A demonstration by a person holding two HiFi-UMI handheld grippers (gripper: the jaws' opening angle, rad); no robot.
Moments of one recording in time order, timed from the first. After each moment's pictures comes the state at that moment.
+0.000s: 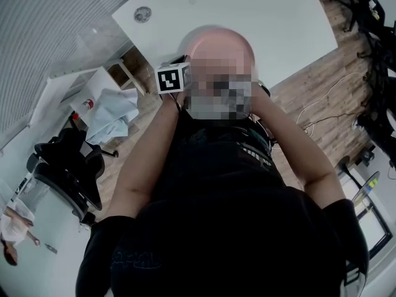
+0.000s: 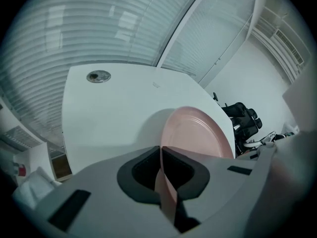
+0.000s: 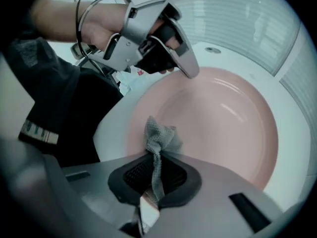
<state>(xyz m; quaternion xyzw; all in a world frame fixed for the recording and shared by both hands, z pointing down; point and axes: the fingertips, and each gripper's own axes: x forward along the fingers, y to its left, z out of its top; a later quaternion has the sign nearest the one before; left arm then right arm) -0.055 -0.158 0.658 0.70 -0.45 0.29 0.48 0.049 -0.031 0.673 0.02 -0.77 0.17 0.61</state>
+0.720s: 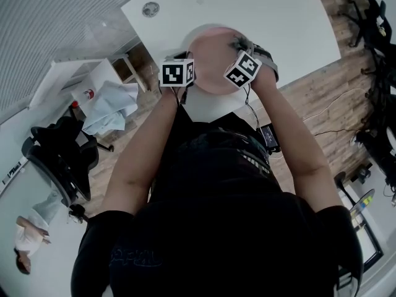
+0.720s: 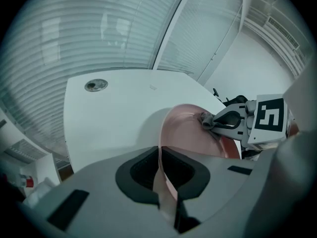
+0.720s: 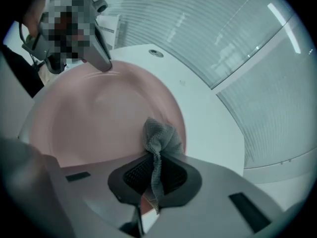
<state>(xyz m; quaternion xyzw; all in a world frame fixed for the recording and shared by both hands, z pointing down) -0.052 -0.162 0.657 0.71 -0.46 0.31 0.43 0.121 -0.191 0.677 0.27 -0.71 0.00 0.65</state>
